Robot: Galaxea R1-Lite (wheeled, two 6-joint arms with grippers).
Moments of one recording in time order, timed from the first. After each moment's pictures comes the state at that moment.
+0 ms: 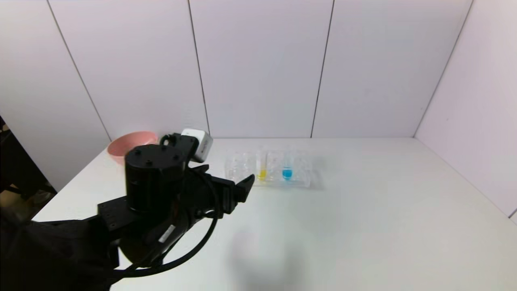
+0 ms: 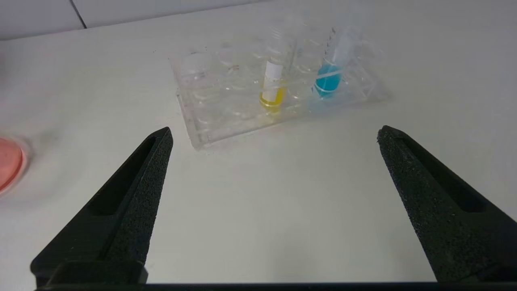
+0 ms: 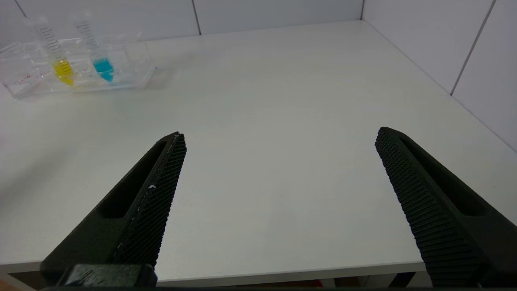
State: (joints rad) left arm -0.75 1.72 -0.68 -0.85 0.35 -0.18; right arm 0.00 0.00 0.00 -0.01 -0.04 0.09
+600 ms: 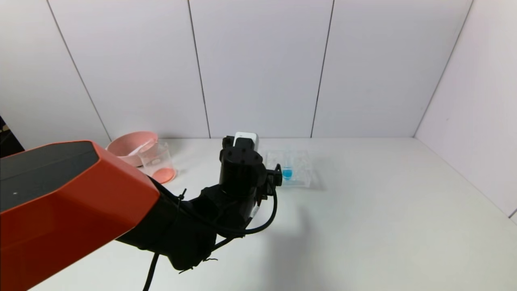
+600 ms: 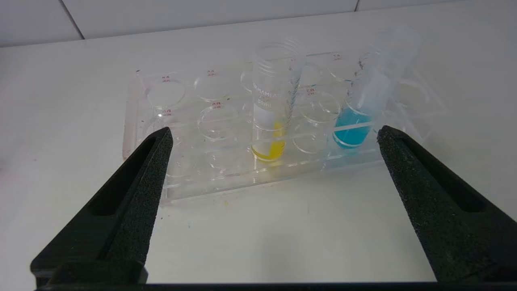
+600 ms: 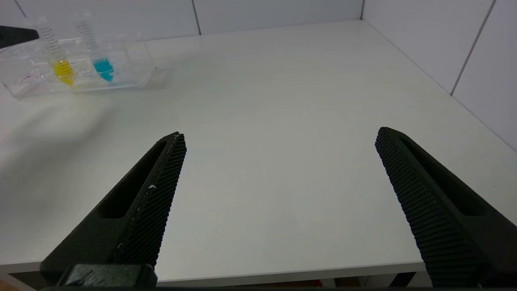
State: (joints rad) left arm -0.80 2.09 -1.00 -0.92 0.55 -0.18; right arm 0.00 0.00 0.00 -0.01 -0.04 0.09
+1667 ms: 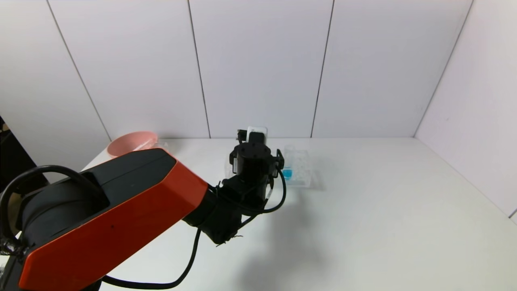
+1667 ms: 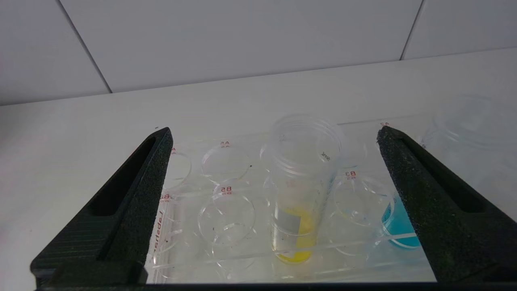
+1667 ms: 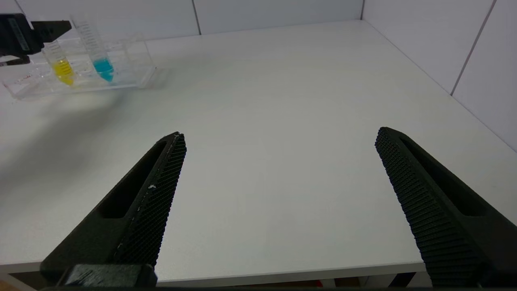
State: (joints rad) left arm -0.74 2.30 -1.25 -1.04 0.62 -0.03; right arm 0.00 0.00 0.00 -0.01 -0.04 0.09
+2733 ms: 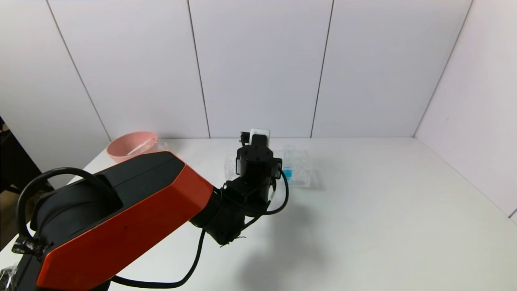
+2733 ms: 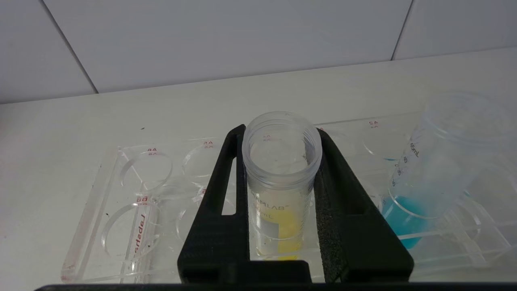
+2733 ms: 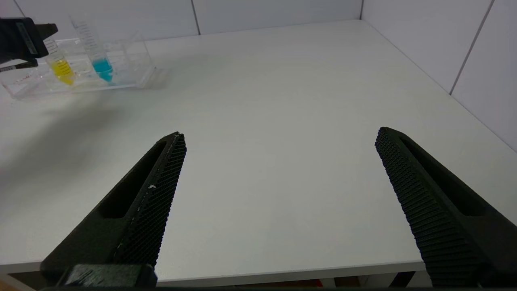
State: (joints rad) left arm -0.74 2.33 -1.26 -1.06 0.61 -0.02; right arm 0.00 0.00 0.00 -0.01 -0.04 0.09
